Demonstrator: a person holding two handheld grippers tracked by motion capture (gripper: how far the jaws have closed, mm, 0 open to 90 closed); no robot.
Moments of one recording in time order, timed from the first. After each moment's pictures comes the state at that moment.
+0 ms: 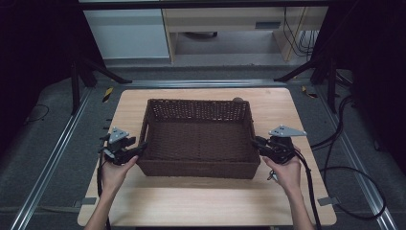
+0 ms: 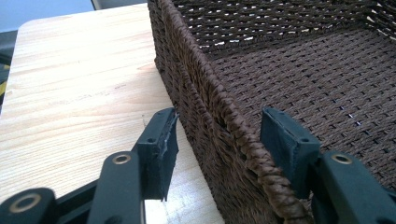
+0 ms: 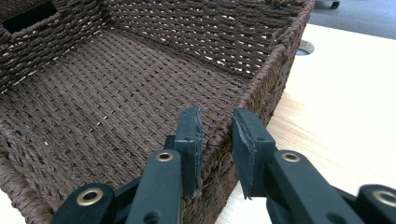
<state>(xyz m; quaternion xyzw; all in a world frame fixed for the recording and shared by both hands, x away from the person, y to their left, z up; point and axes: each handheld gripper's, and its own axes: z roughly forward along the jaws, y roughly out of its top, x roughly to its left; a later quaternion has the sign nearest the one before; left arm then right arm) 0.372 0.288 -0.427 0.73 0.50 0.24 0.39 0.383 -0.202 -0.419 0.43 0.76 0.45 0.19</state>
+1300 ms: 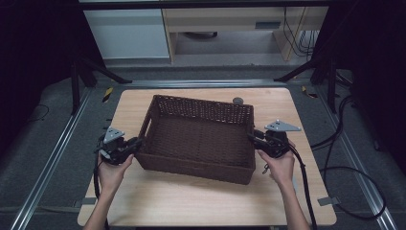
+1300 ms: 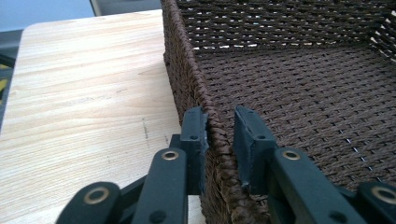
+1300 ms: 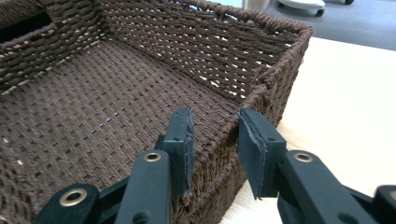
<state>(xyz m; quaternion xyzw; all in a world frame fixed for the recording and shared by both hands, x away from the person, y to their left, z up) 0.365 0.292 -0.419 0.72 0.51 0.24 0.40 0.402 -0.192 -0.423 0.44 0.75 0.45 0.21</state>
